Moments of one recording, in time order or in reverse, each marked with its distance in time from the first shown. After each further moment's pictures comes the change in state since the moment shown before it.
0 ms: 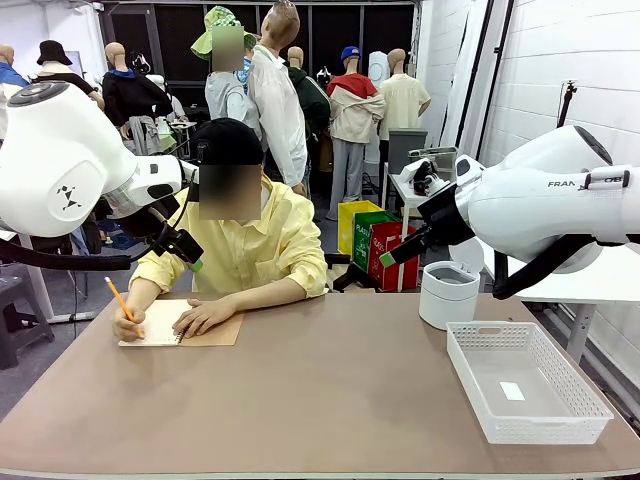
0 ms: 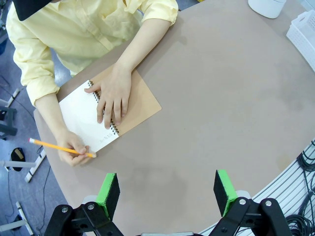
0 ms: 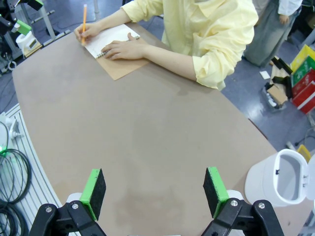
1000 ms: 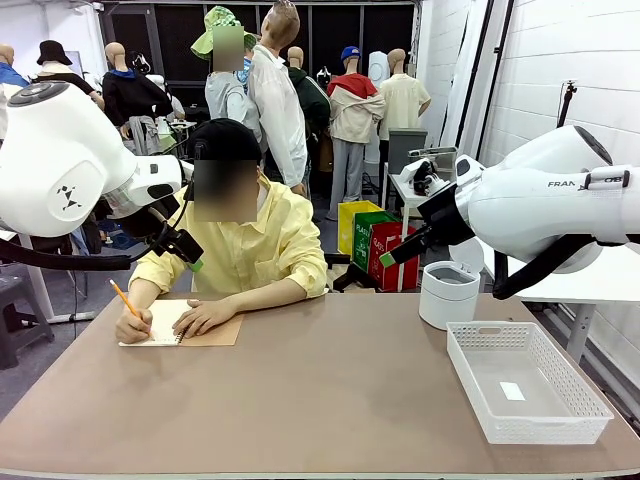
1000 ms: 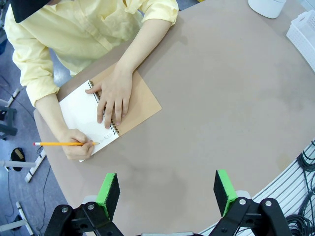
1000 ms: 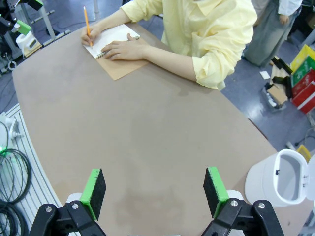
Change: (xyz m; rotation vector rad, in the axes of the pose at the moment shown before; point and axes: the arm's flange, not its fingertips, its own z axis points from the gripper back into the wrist) left arm 0.000 0.000 0.000 0.000 0.000 0.000; right arm 0.000 0.000 0.000 0.000 0.000 0.000
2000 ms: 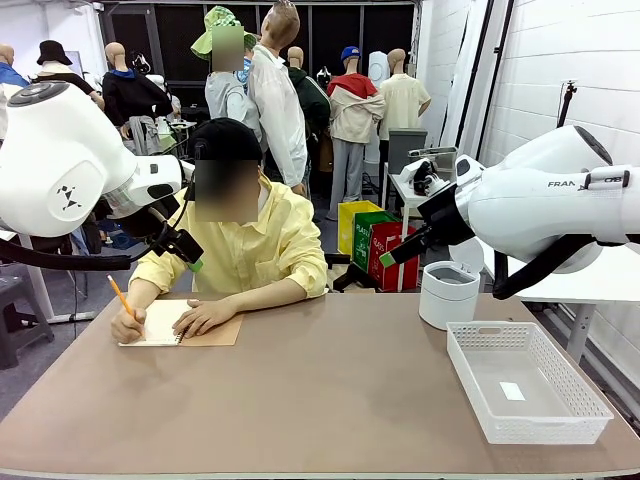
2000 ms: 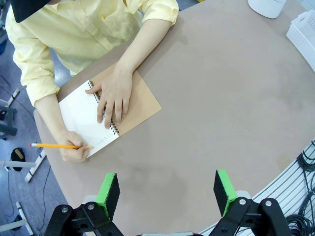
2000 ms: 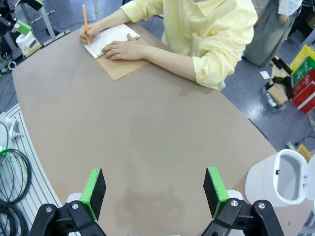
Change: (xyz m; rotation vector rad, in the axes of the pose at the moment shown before) left arm 0.000 0.000 0.000 0.000 0.000 0.000; right arm 0.000 0.000 0.000 0.000 0.000 0.000
